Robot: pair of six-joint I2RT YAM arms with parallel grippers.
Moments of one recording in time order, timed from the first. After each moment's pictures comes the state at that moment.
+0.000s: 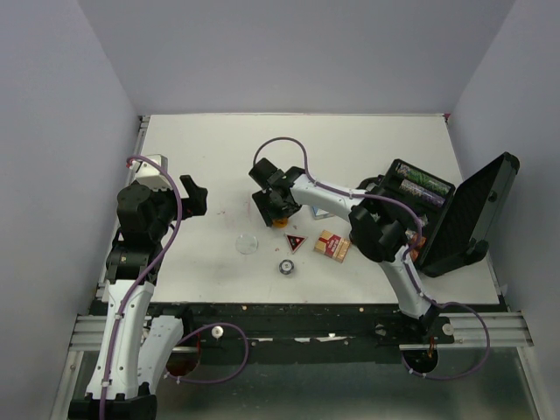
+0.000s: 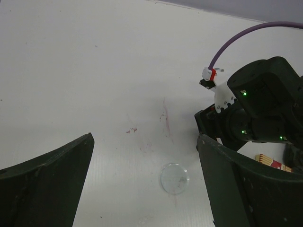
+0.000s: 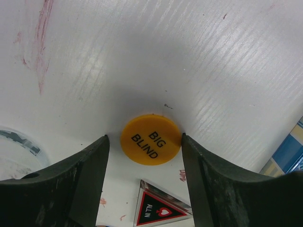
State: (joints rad) left arm -0.03 0.69 0.82 -0.41 0.16 -0.24; right arm 0.84 2.27 1.84 -0.77 0.13 0.28
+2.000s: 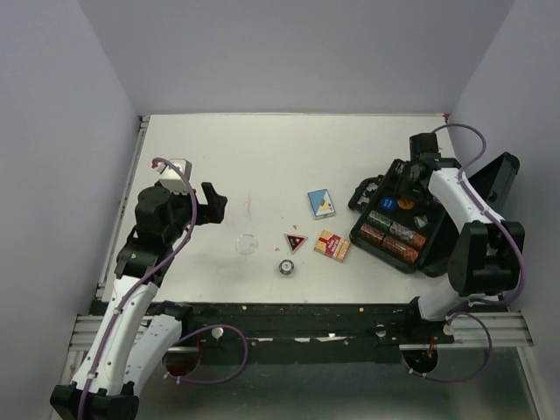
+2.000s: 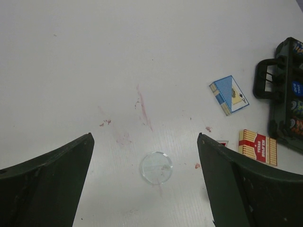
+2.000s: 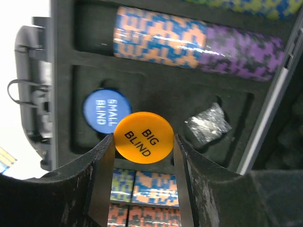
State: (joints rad) left arm -0.19 0.71 0.78 -0.38 0.13 -0.25; right arm 0.06 1.59 1.23 -0.72 0.24 0.35
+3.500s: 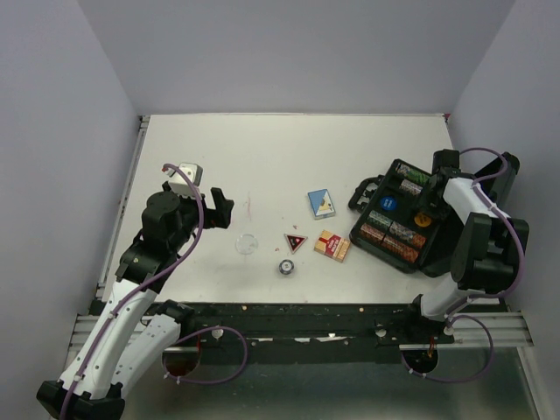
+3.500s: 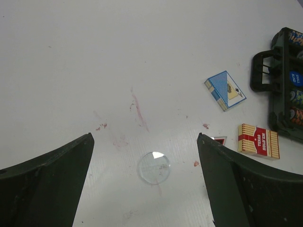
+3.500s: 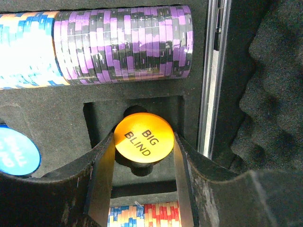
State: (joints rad) left arm -0.37 0.67 0.78 -0.38 -0.01 -0.21; right arm -0.19 1.62 1.07 -0.65 0.21 0.38
